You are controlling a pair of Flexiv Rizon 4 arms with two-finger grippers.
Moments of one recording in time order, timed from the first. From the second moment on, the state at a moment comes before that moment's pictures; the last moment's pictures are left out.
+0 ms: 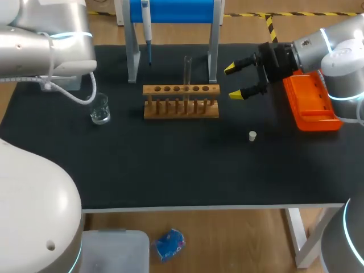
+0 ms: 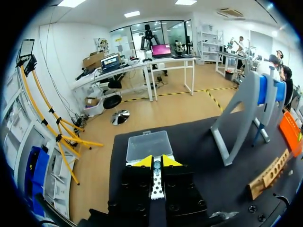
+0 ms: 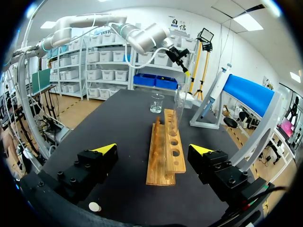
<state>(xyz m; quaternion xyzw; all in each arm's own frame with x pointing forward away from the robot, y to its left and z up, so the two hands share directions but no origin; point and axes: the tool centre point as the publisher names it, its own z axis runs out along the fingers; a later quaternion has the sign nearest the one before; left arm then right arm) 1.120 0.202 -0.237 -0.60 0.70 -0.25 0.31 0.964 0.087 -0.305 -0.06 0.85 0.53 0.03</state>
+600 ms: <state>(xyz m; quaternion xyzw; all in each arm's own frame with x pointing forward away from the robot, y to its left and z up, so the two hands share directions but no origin) 1.091 0.157 -0.228 -0.51 0.77 -0.27 0.28 0.964 0.087 -0.306 -0.06 0.85 0.53 0.03</state>
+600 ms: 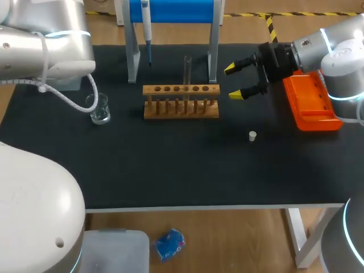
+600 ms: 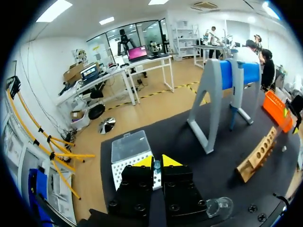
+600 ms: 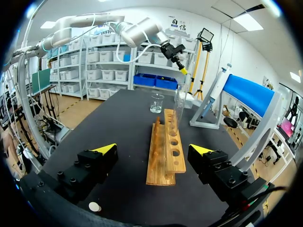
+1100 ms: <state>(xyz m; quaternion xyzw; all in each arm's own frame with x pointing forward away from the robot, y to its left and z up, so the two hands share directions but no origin) 1.023 0.092 -0.194 -0.36 0.84 -0.33 0.25 0.964 0.087 -0.305 -0.06 0.85 0.53 0.03</state>
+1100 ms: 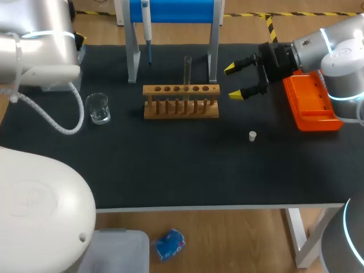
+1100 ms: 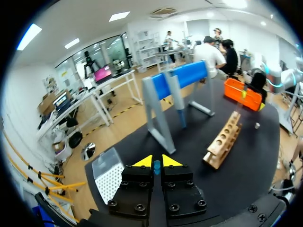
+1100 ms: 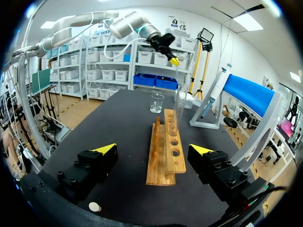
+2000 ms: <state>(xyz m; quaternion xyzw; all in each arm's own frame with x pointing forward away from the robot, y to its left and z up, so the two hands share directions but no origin) 0.981 0.047 -0.164 -0.26 0.85 -0.40 0.21 0.964 0.087 -0.305 -0.06 0.85 0.53 0.03</state>
